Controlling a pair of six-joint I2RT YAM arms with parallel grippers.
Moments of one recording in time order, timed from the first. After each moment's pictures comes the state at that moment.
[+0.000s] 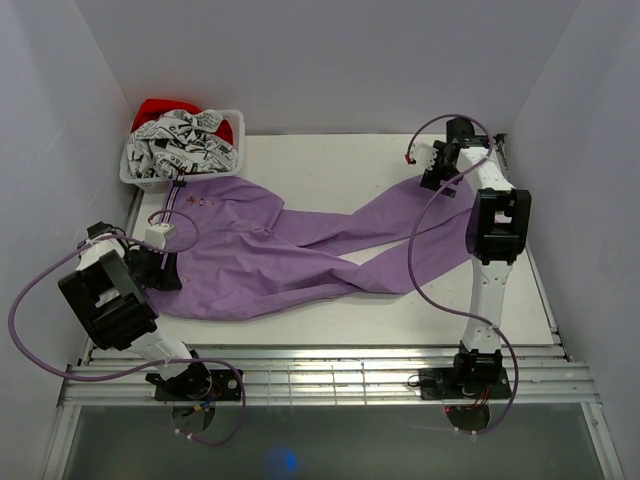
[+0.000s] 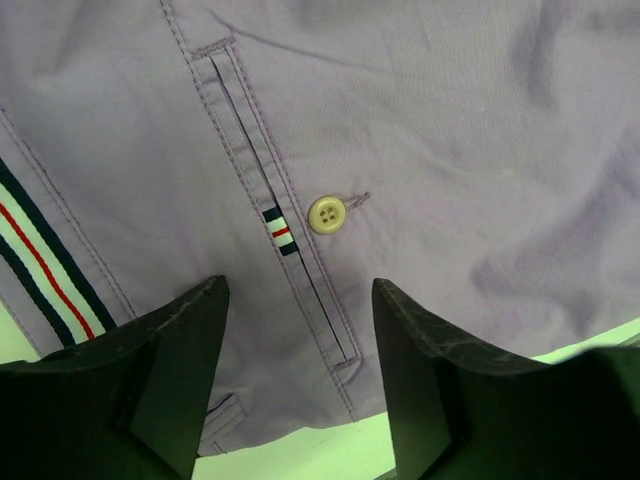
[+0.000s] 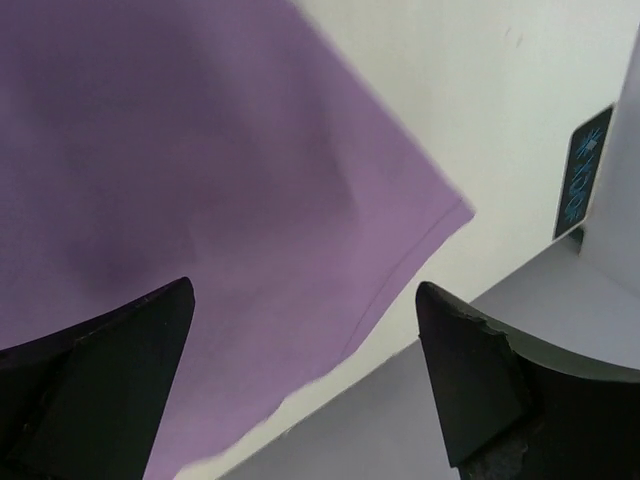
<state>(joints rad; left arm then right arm) 0.62 1.63 0.98 -0.82 0.55 0.99 0.02 2.40 2.11 -0.74 -0.01 -1.27</state>
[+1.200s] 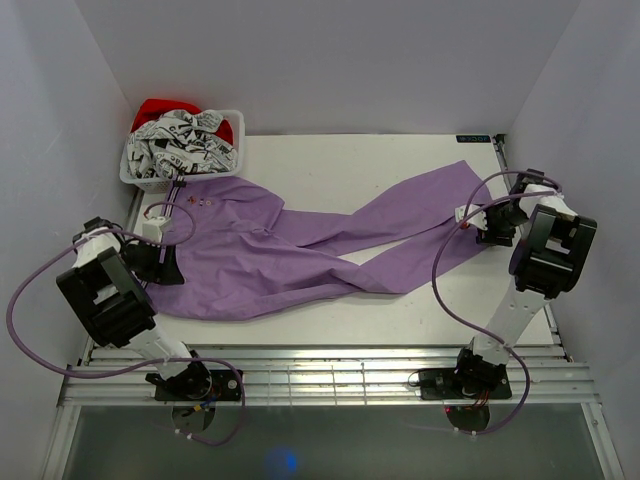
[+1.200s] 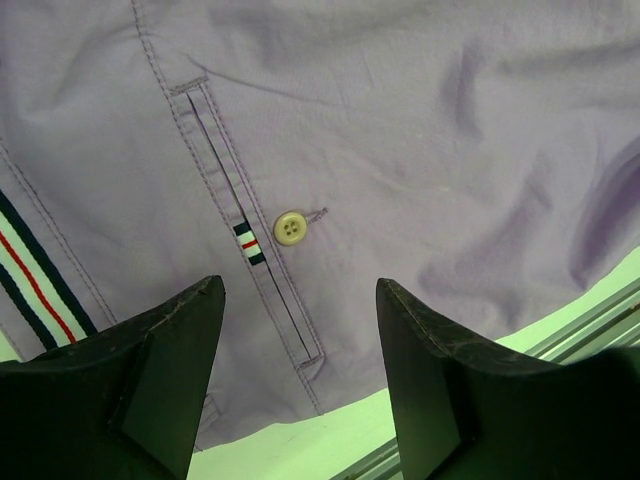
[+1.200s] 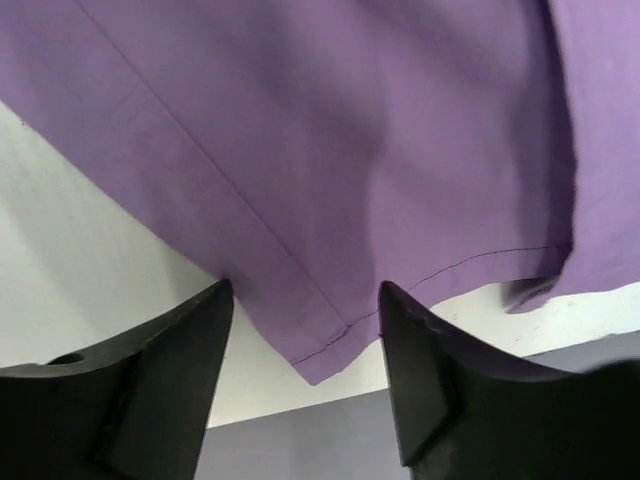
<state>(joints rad) 0.62 1.65 1.06 -0.93 0.62 0.96 -0.35 1.98 1.40 -0.82 -0.34 -1.98</state>
